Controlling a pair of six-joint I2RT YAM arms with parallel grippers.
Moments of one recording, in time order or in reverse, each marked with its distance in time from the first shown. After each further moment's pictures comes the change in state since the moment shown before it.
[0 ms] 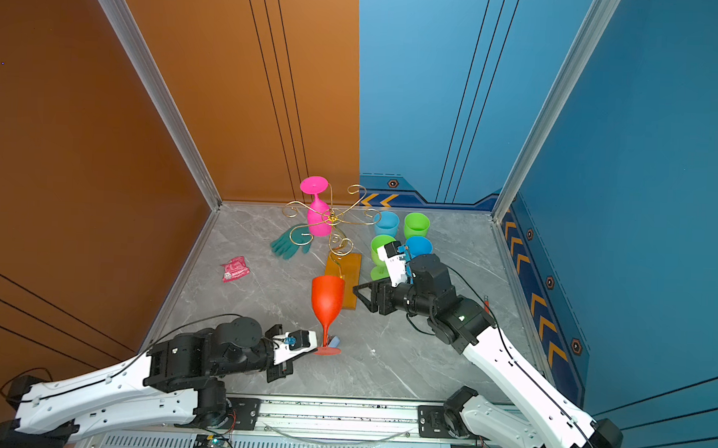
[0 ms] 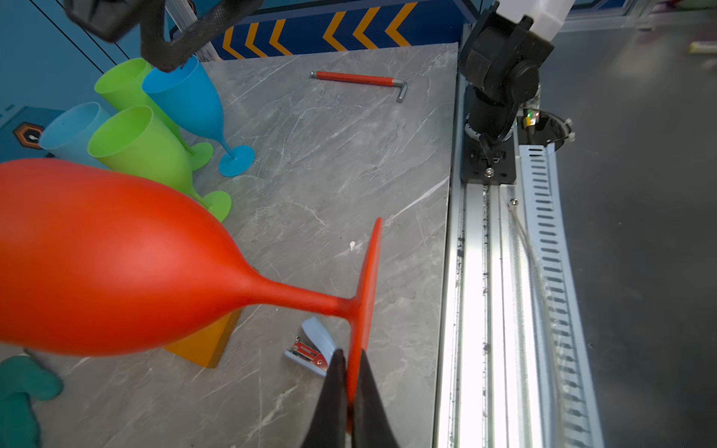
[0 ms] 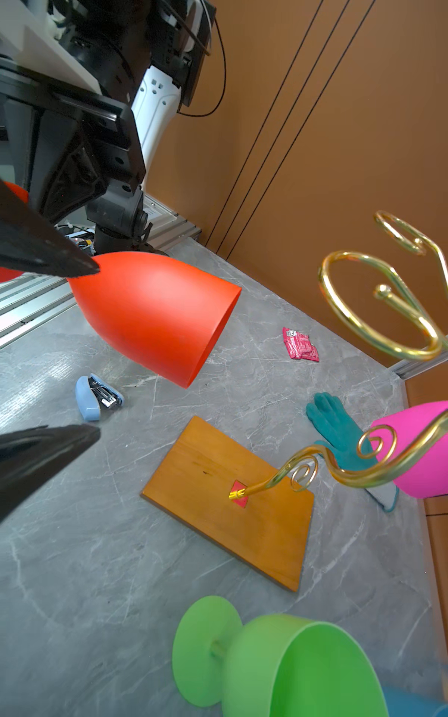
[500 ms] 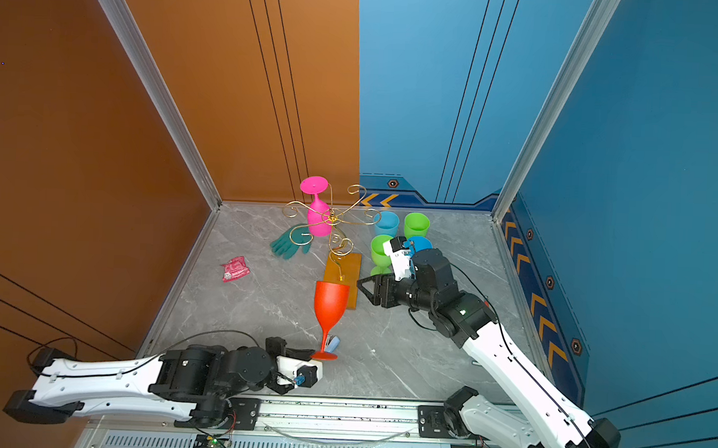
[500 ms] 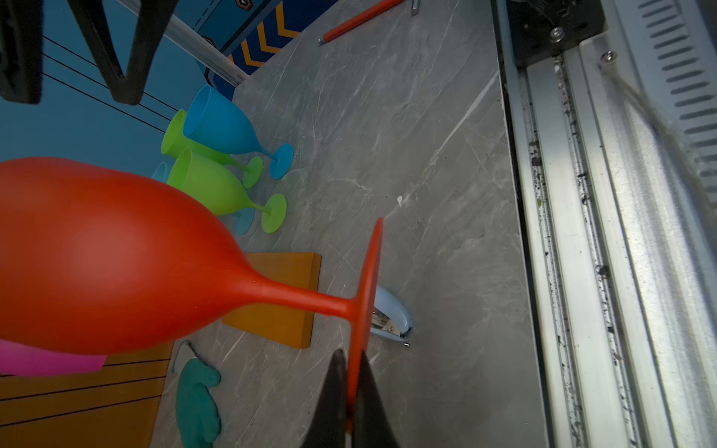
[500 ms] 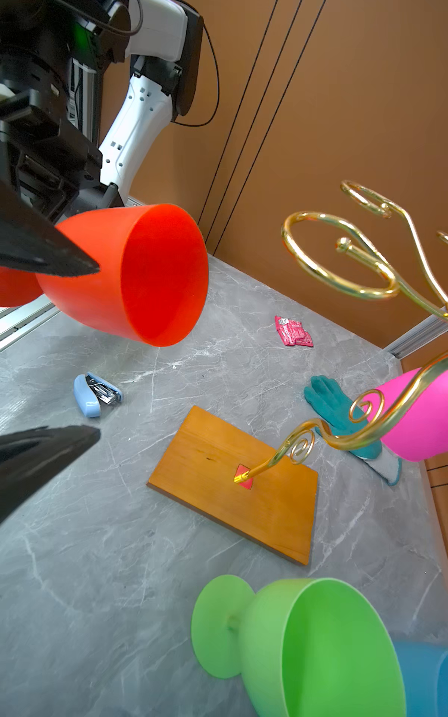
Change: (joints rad) left arm -0.245 0.021 -0.074 -0.002 -0.399 0.277; right arm -0.037 0.028 0.036 -0.032 -0.001 0.041
